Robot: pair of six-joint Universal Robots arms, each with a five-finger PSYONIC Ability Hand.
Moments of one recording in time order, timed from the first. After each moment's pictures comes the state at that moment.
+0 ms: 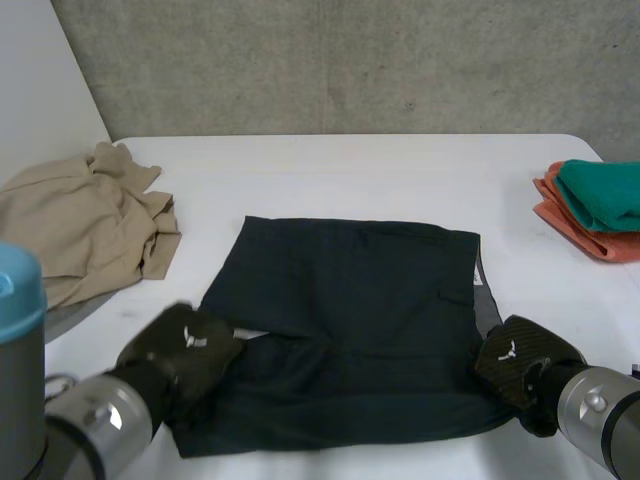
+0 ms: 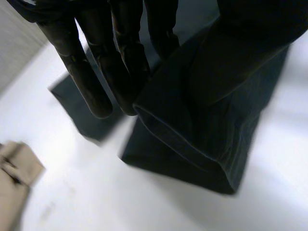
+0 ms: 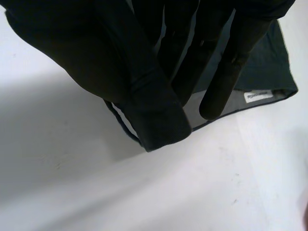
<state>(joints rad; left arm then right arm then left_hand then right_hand) 4.08 -1.60 -1.79 2.81 -1.64 3.63 1.92 -1.50 1.88 0.37 1.46 2.19 1.16 1.20 1.19 1.03 1.01 1.11 1.18 1.19 1.20 1.02</state>
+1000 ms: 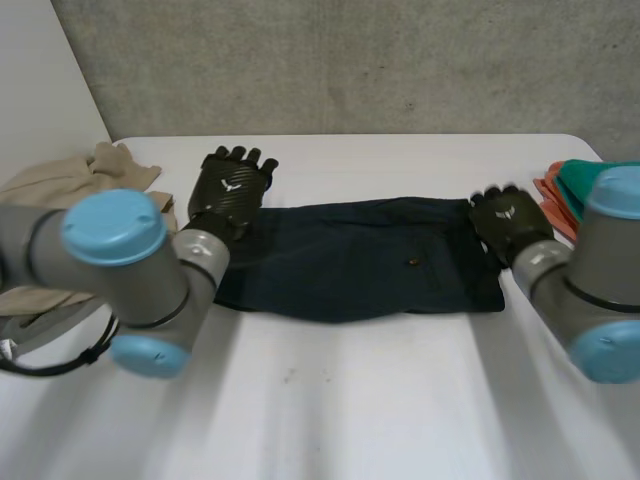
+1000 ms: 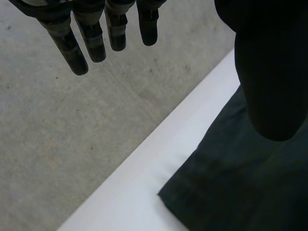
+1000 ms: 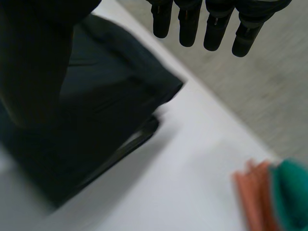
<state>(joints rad) 4.20 -2.11 -1.47 3.58 -1.59 3.53 1.85 -1.08 1.51 -0.11 1.48 2.66 0.19 0.21 0.22 0.20 0.05 0.23 0.22 0.22 0.22 0.05</state>
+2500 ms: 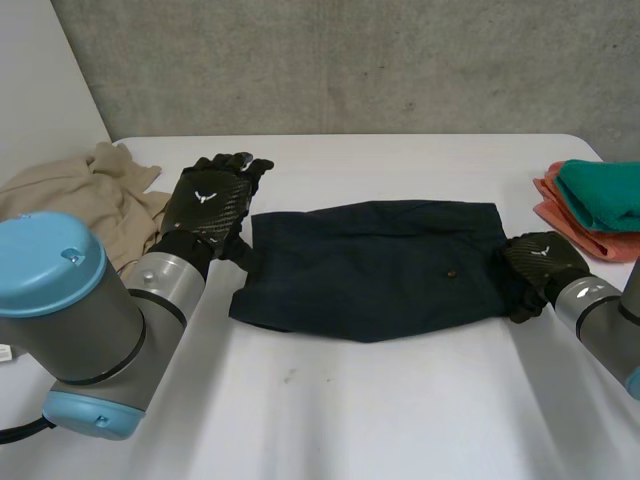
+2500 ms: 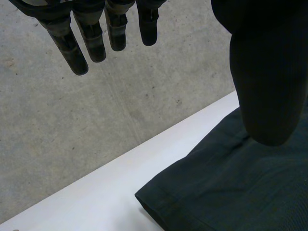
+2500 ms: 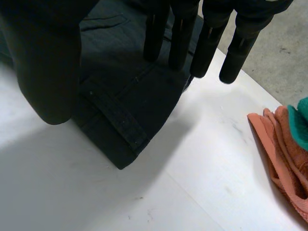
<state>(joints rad) 4.20 -1.87 -1.70 3.58 -1.57 3.27 1.67 -1.06 1.67 -0.20 1.33 2.60 0.19 0.21 0.22 0.20 0.05 0.52 0.51 0.51 0.51 0.34</state>
